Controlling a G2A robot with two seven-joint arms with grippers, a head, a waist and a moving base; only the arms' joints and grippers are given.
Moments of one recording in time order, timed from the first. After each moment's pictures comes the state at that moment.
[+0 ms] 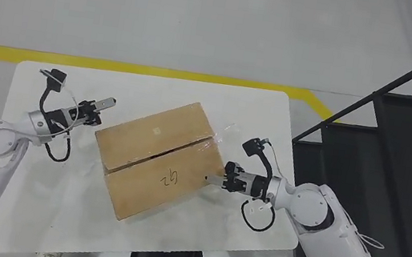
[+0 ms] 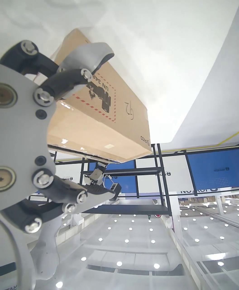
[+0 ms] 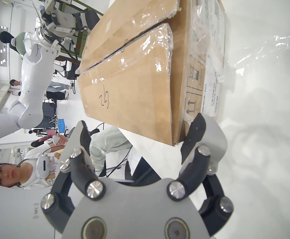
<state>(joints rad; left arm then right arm) 1.17 -0.89 -1.32 -1.46 -0.21 -0.20 -0.83 -1.51 -1.03 1.31 -1.79 -0.22 -0.29 0.84</state>
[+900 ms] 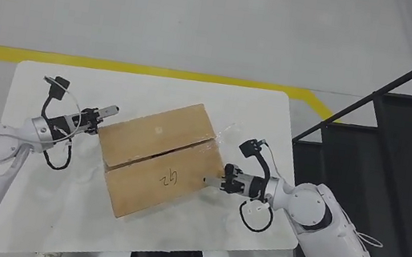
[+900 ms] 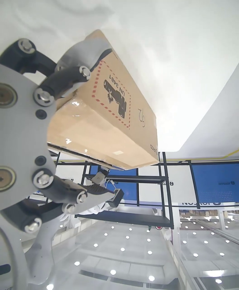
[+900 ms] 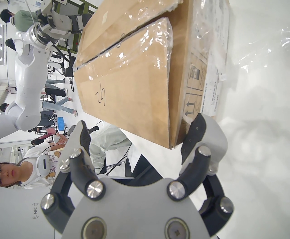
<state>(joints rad) 1.22 -0.89 -1.34 -1.53 -0.16 -0.09 -0.84 -1.50 -1.02 1.29 -1.79 -0.23 -0.26 0.85</state>
